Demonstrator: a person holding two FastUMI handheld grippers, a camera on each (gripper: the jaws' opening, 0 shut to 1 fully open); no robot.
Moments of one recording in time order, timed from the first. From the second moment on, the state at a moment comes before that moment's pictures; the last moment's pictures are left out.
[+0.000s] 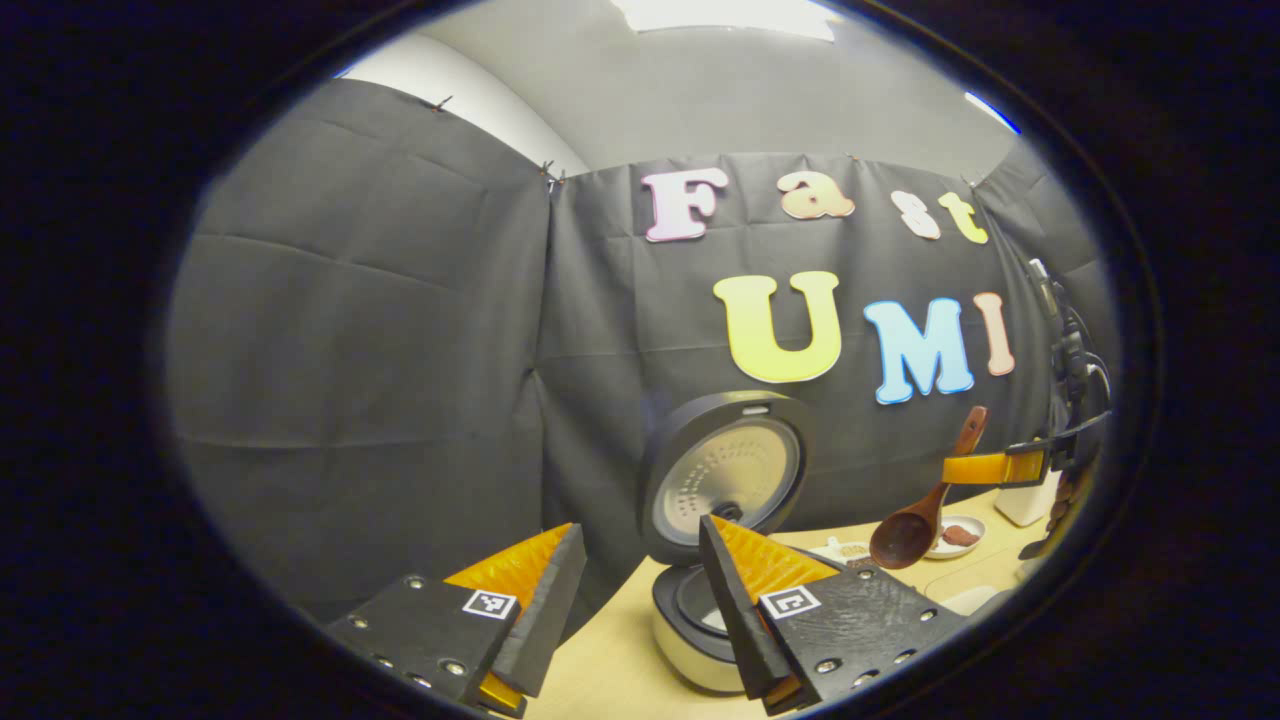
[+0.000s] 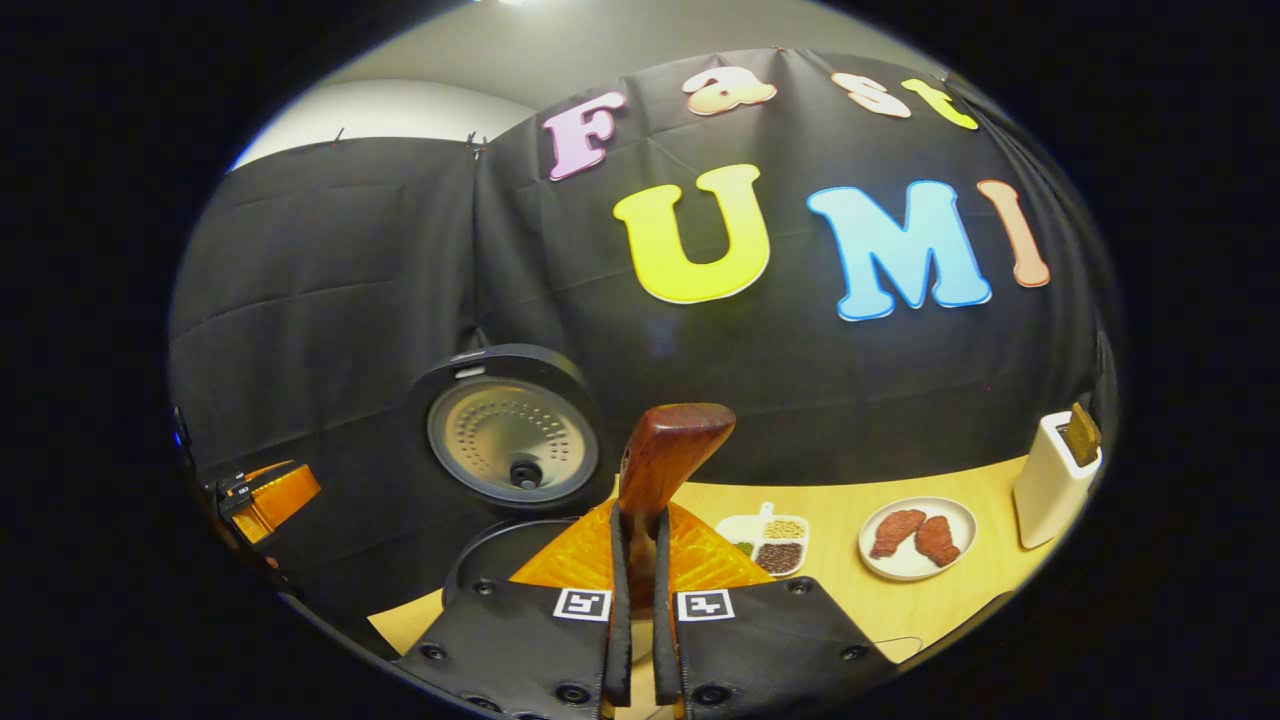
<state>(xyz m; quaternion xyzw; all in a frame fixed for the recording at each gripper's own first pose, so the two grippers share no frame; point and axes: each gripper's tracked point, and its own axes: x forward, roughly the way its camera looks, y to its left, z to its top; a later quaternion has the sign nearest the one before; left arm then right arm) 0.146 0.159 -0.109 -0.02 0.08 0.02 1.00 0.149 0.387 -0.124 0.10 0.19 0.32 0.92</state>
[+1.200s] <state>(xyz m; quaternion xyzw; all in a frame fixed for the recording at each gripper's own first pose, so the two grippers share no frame) 0.161 0.044 -0.078 -0.03 0.06 -0.05 1.00 0.126 0.073 -0.160 0.09 0.22 0.07 0.97</state>
